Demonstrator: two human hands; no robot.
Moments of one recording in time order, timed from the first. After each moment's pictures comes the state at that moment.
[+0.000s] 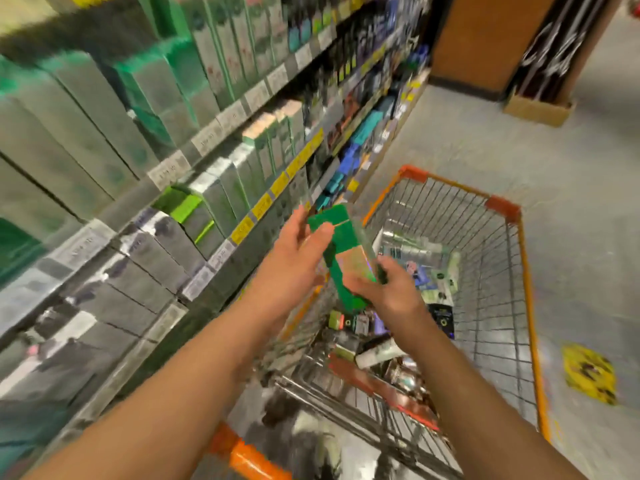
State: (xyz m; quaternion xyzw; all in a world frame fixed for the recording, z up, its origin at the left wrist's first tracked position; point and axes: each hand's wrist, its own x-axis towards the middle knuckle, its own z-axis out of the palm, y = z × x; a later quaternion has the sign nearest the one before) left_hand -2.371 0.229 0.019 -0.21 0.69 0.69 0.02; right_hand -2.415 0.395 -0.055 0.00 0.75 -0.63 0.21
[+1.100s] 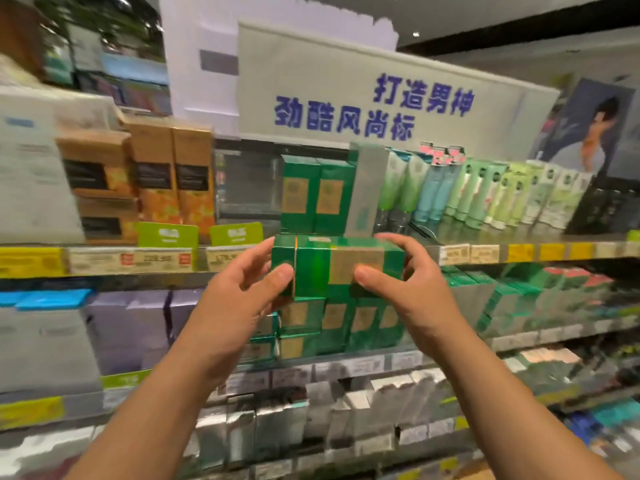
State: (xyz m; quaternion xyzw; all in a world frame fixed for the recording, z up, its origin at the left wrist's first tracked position) left_hand -1.980 -0.038 0.202 -0.27 0.54 0.63 -0.49; right_hand -2.204 0.031 0.224 -0.51 0.57 -0.60 0.23
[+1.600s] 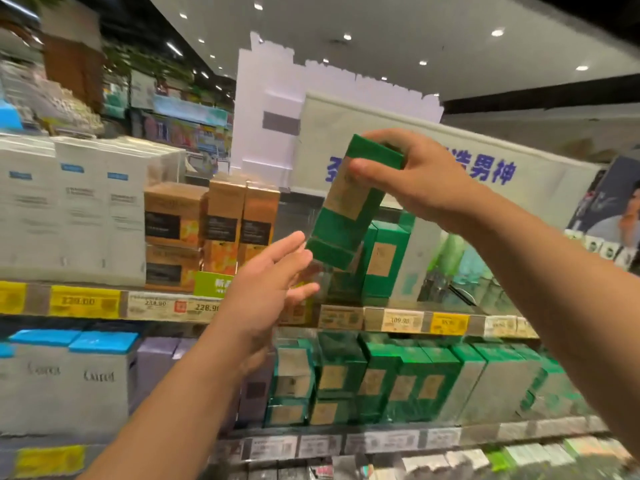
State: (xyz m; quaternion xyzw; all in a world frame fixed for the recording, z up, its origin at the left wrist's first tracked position) left_hand -1.948 -0.095 0.266 -0.27 0.48 0.64 -0.53; right_hand -2.137 -0.073 0.417 -0.73 0.56 -0.40 0.04
